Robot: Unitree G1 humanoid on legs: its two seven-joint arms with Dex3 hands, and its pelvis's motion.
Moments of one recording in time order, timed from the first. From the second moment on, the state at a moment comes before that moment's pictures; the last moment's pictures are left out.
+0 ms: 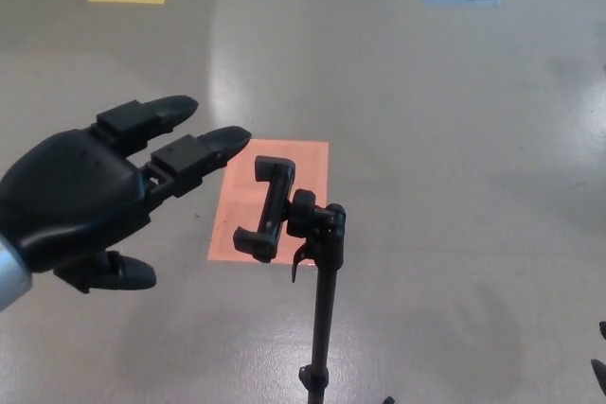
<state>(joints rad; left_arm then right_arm) -0.26 0.83 -0.11 -0.09 0.63 -0.51 -0.17 -0.27 -0.46 -0.09 1.23 -0.14 -0.53 0.07</state>
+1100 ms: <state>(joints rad) -0.38 0.79 -0.21 0.04 0.70 -0.51 -0.17 -0.28 -0.47 -0.08 1.24 -0.14 -0.51 0.10</state>
